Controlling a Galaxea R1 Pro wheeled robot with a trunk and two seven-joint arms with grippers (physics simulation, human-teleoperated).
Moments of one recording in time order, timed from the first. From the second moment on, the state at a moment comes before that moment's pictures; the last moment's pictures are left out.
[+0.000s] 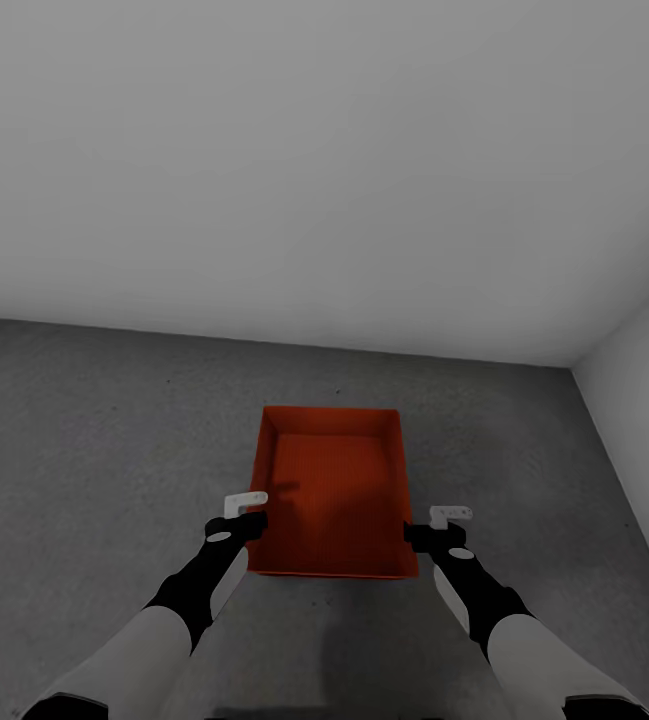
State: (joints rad) left arm -0.71 -0.12 -0.13 -0.51 0.19 0.14 0.30; right arm -0.70 0.03 0.01 -0.41 0.01 0.03 -0.11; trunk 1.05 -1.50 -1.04
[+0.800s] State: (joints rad) left arm -0.71 -0.12 -0.13 -0.51 0.19 0.14 0.30; right arm -0.70 0.03 0.01 -0.42 0.01 0.03 -0.11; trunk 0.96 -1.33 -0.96
